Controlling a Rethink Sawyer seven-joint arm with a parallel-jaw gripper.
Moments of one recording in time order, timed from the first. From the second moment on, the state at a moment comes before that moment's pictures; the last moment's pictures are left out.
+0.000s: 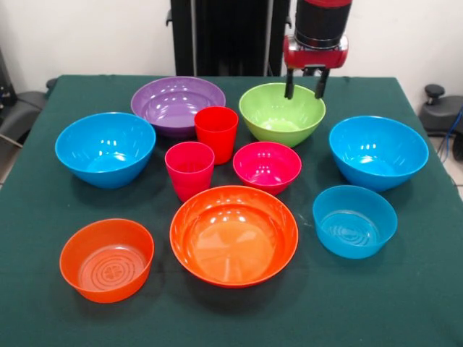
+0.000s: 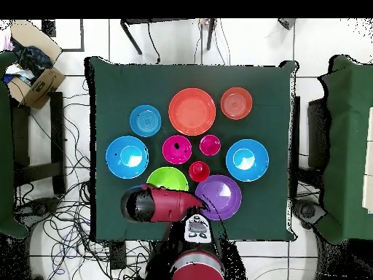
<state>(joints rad) -0.05 -0.62 -0.02 2.04 0.01 0.22 1.64</state>
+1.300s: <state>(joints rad) 0.03 -0.50 -0.05 2.00 0.00 0.19 1.64</state>
